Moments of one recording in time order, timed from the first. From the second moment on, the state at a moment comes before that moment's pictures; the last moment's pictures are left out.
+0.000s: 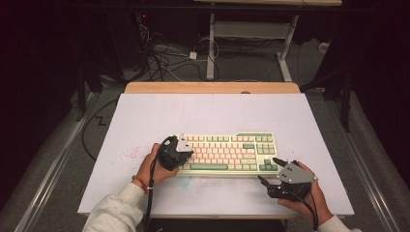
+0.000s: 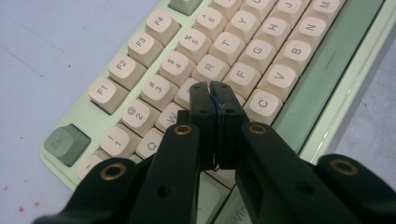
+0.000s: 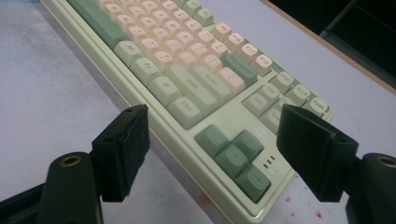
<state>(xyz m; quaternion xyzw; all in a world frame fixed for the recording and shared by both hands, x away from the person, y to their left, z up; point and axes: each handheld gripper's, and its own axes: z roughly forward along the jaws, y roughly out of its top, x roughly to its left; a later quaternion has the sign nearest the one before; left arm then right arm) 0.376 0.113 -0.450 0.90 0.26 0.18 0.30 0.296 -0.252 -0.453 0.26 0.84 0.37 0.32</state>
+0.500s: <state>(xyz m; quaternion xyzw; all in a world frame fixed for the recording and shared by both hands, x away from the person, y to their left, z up) 0.373 0.114 -0.442 0.89 0.25 0.20 0.32 0.296 -0.252 -0.453 0.26 0.83 0.37 0.32</state>
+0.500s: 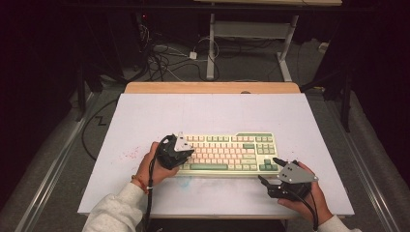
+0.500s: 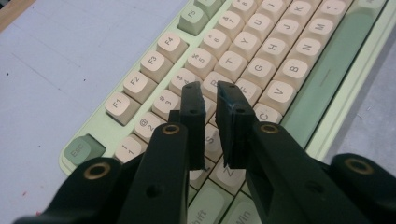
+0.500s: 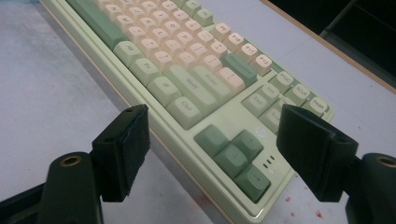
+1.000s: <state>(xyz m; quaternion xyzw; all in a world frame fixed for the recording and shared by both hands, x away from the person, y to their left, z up) 0.366 0.116 -0.436 0.88 0.25 0.23 0.33 0.296 -0.254 -0.451 0.26 0.83 0.37 0.32</state>
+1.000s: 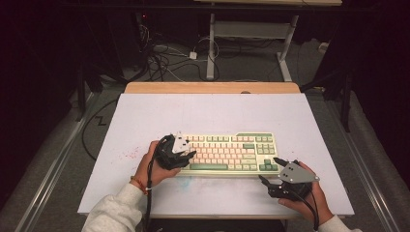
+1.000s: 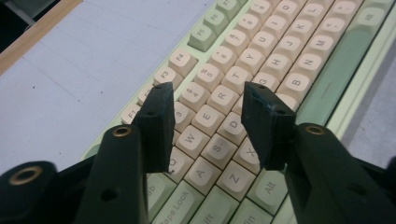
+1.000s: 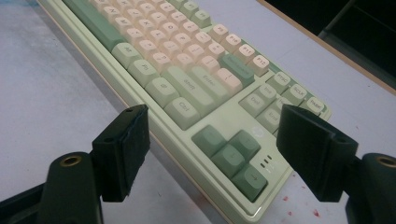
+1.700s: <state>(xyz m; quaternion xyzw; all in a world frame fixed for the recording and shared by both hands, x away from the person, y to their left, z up) 0.353 0.119 -0.430 0.86 0.24 0.26 0.36 0.296 -0.254 -0.450 0.26 0.83 0.37 0.32</state>
